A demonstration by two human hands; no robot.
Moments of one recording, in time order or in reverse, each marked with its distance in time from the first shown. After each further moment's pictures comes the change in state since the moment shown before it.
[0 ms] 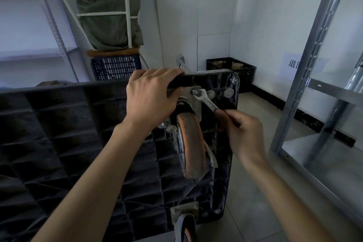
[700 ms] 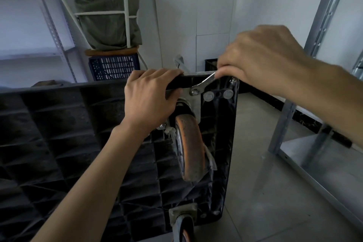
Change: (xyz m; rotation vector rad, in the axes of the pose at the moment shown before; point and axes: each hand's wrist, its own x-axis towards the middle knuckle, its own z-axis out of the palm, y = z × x) left_hand -0.001 -0.001 0.001 0.009 0.007 0.014; right_hand 0.101 -0.134 -0.062 -1.256 -0.355 -0.827
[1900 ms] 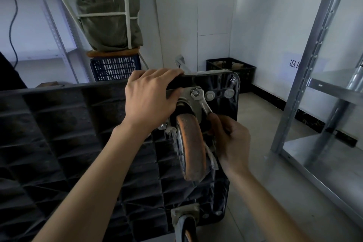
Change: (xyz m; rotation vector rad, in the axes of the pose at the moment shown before) left_hand 0.000 0.002 -0.002 -0.010 -0.008 -0.019; right_hand -0.066 -0.142 0.122 1.455 0.479 0.977
